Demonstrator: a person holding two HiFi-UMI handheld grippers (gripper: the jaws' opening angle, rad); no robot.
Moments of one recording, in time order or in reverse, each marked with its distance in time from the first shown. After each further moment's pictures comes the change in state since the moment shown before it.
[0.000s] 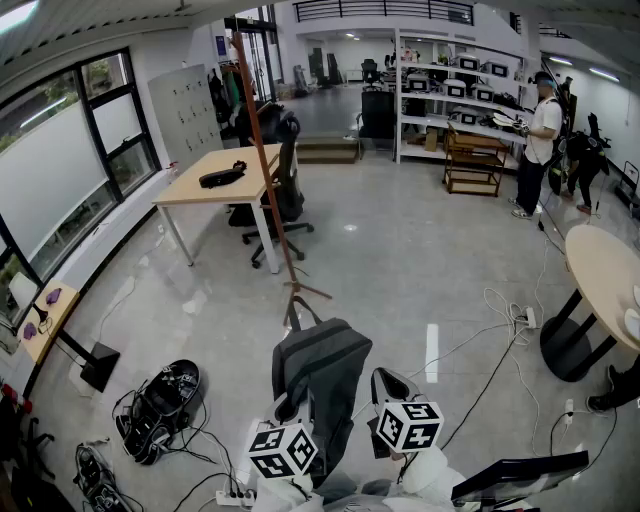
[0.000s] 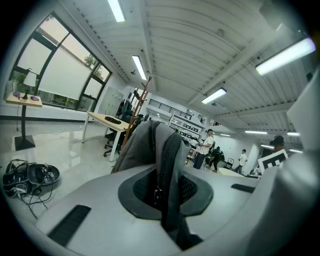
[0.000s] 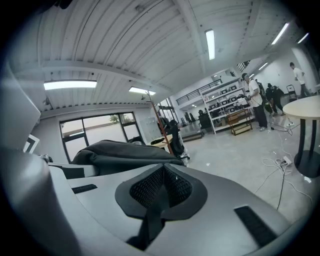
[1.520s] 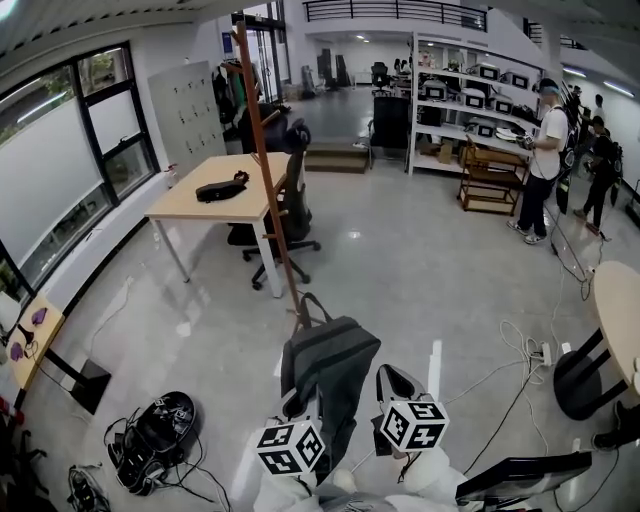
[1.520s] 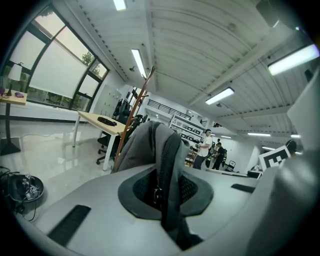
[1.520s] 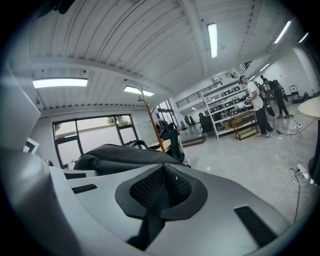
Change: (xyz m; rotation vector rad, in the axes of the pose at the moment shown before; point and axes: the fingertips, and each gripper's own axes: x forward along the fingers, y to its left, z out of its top) left arm 0.209 0.065 0.087 0.000 -0.016 -0.023; right arm 0.217 -0.039 0.083 -0.003 -0.042 -0.005
